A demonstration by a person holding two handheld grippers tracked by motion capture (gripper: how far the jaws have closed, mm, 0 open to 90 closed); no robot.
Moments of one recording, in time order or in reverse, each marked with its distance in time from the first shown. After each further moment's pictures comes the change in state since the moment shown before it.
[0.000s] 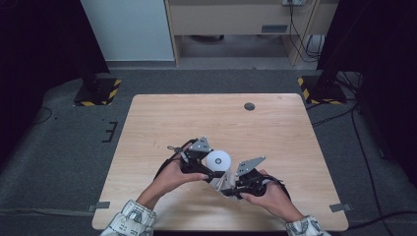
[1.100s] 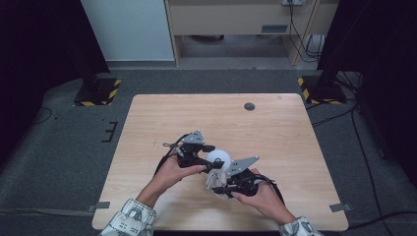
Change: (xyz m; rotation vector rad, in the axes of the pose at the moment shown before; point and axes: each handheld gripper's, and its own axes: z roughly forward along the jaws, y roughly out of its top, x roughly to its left) left arm 0.013 0.002 -0.008 -0.090 -0.025 -0.091; right arm 0.012 0.018 0.016 -0.065 -0.006 -0.031
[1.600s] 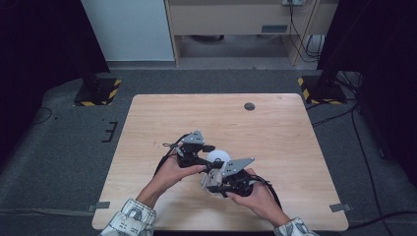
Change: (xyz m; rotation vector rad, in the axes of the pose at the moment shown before) left arm 0.000 0.000 0.000 0.002 0.001 0.004; right arm 0.007 0.007 0.009 -0.021 -0.033 -0.025
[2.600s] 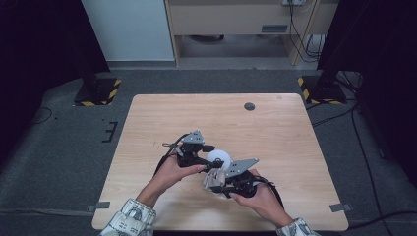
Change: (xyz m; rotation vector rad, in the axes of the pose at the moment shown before) left arm 0.001 0.000 -0.001 0.001 0.000 -0.008; right arm 0.002 0.000 -0.014 -0.053 -0.004 -0.002
